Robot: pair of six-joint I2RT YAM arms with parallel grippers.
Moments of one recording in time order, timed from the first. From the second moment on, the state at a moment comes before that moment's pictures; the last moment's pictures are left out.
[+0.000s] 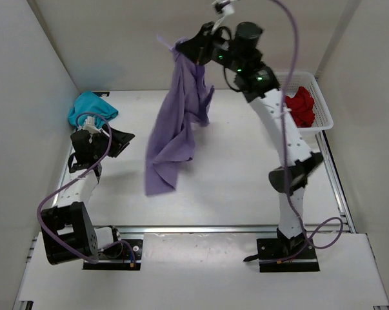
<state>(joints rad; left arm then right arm) 0.20 1.25 0.66 0.20 0.58 -0.83 0.55 2.06 2.54 -0.36 -0.41 0.35</state>
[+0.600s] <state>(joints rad) 0.19 0.99 0.61 0.08 0.42 -0.76 0.13 0.92 0.46 0.36 -0.73 0.70</state>
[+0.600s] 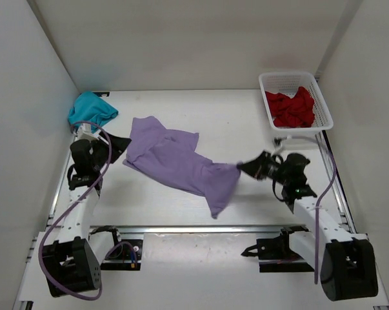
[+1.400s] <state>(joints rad) 0.00 1.49 0.71 0.02 0.12 -0.70 0.33 0.84 0.36 0.05 -0.30 0.57</state>
